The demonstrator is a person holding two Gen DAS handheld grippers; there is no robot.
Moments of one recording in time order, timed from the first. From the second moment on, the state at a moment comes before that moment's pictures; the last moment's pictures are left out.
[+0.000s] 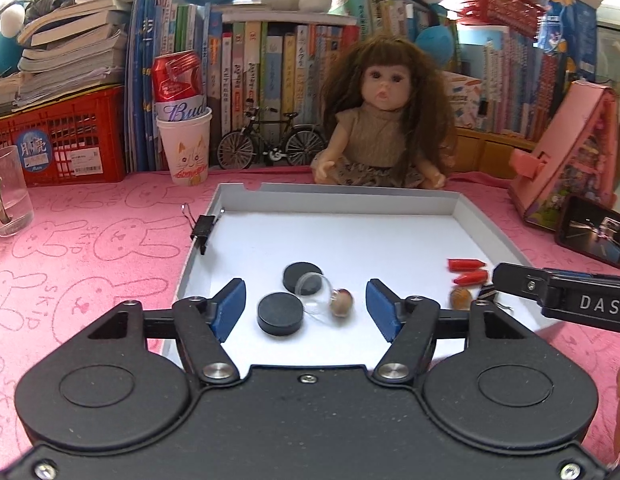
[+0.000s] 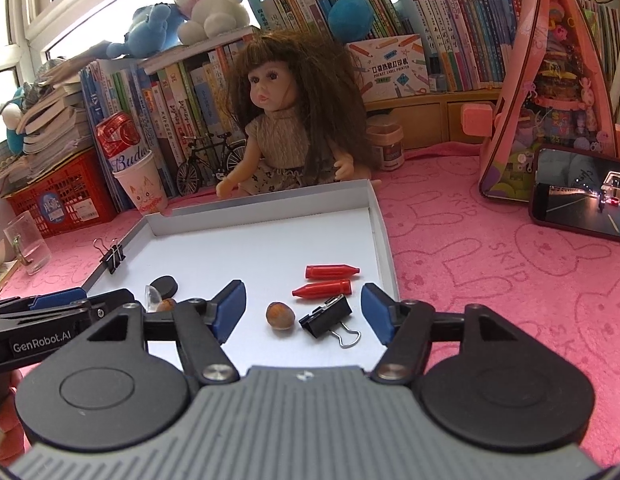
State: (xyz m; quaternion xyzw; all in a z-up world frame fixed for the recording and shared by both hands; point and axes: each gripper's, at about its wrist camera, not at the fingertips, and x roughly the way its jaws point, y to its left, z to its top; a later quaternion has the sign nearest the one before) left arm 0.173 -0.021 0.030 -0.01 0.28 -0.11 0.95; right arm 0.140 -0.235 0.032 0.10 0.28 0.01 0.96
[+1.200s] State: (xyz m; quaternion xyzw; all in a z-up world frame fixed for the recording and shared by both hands) left arm 0.057 -0.009 0.027 0.00 0.26 -0.18 0.95; right arm 0.043 -0.218 0.040 0.04 0.24 0.06 0.97
